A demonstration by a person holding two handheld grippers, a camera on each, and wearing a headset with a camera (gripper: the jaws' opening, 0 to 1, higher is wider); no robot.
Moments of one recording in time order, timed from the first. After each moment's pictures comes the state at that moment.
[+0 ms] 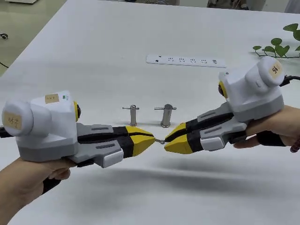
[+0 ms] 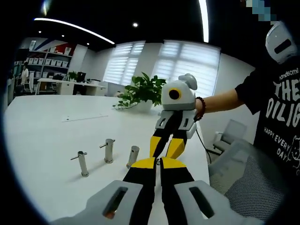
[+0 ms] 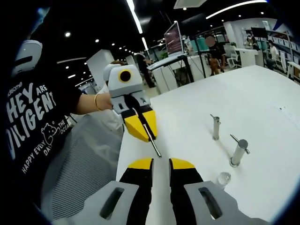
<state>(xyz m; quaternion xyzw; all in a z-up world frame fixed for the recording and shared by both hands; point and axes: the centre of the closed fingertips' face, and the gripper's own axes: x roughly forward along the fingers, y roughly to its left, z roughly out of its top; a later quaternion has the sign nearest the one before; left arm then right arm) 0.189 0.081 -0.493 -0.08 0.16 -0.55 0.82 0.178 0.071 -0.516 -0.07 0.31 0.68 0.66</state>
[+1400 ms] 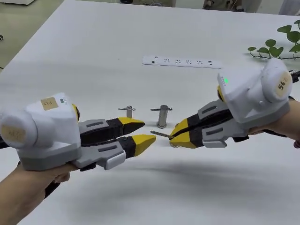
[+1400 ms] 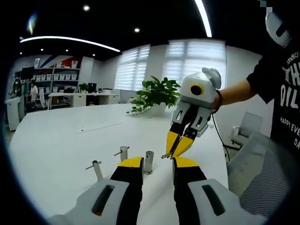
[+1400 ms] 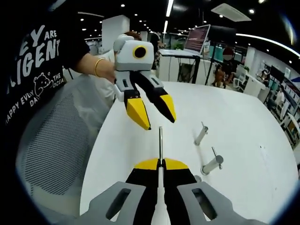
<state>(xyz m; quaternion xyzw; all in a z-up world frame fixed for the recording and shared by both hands) 0.208 0.086 -0.493 0.01 0.12 -0.48 0.87 0.203 0.045 -0.522 -0.28 0.22 0.66 0.67</state>
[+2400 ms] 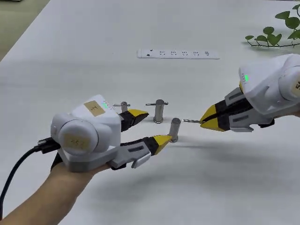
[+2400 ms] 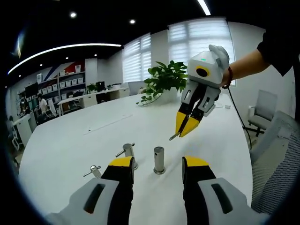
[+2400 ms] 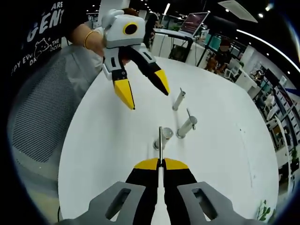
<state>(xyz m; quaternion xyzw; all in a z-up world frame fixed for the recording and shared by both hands) 0.239 0.052 -0.523 0.07 0.15 -0.42 0.89 0.243 -0.026 -0.540 -0.39 0.23 0.59 0.66</state>
